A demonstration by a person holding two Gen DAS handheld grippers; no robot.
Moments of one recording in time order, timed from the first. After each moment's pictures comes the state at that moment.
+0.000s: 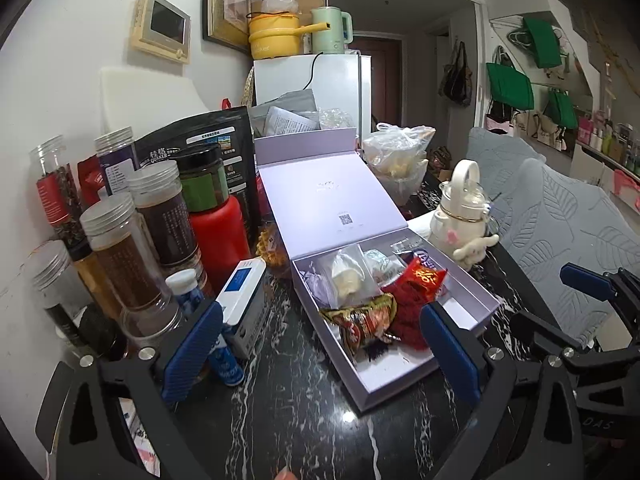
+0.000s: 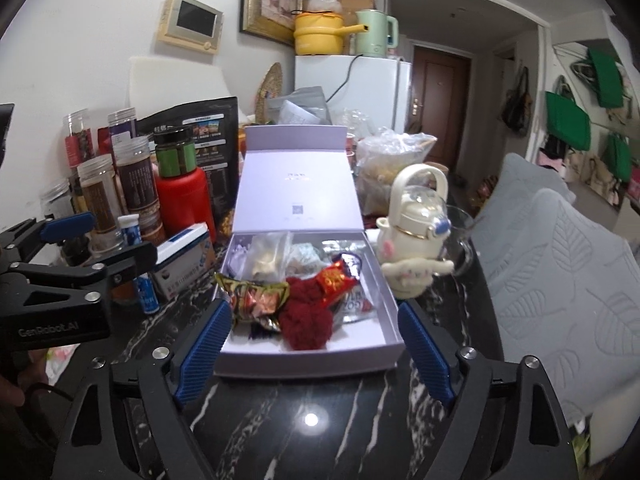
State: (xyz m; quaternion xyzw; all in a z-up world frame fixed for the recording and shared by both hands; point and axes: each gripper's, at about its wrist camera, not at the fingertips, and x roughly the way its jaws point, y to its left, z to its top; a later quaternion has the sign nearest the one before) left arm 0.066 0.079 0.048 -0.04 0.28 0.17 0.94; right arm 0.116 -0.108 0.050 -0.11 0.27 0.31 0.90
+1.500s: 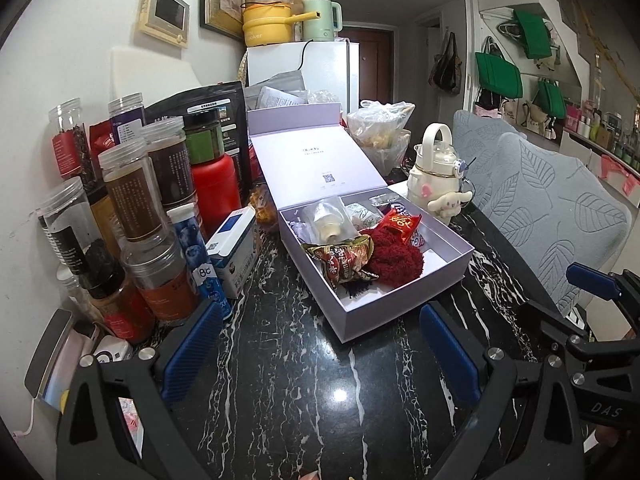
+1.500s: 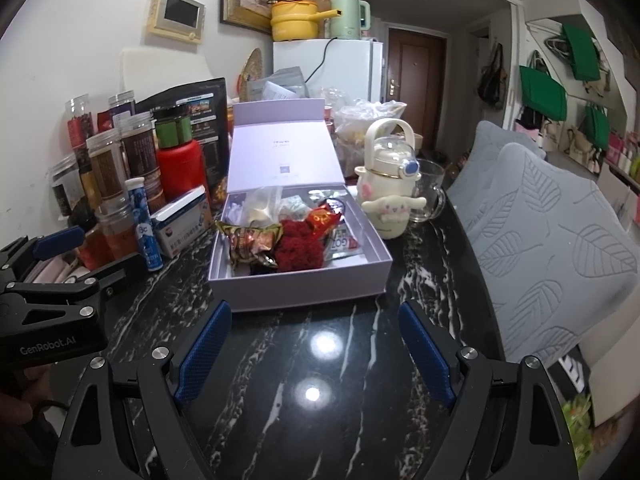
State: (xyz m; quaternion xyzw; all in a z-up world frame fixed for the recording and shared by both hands) left arm 0.008 0.046 0.017 -0.04 0.30 0.16 0.94; right arm 0.063 -0.147 0.028 -0.09 0.31 0.28 0.91
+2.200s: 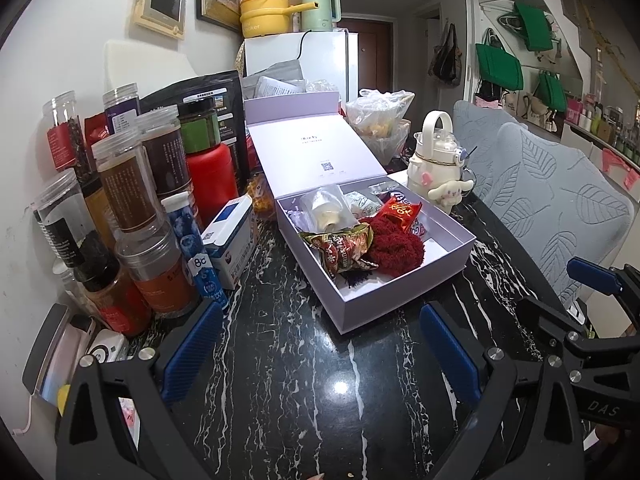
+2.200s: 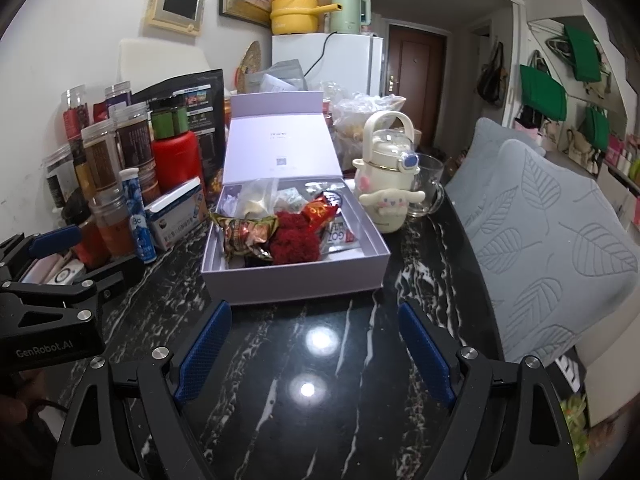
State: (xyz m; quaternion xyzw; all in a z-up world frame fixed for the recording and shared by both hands) left arm 0.013 0.044 0.009 -0.04 0.31 0.15 0.94; right arm 0.067 -0.144 0.019 -0.11 0.31 0.28 0.90
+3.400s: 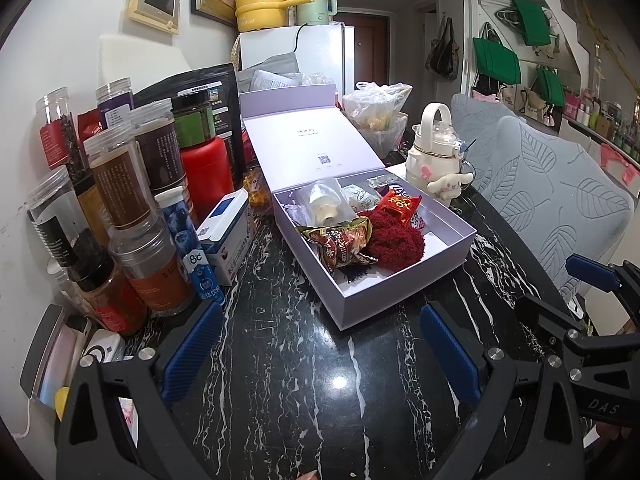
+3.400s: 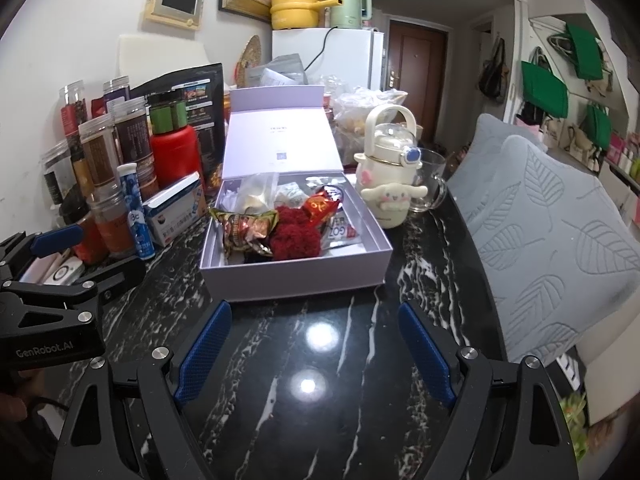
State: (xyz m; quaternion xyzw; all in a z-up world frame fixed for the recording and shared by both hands) left arm 0.017 0.047 0.004 -0.04 0.32 0.15 0.93; right arm 0.072 -0.143 0.015 -0.11 0.32 0.28 0.90
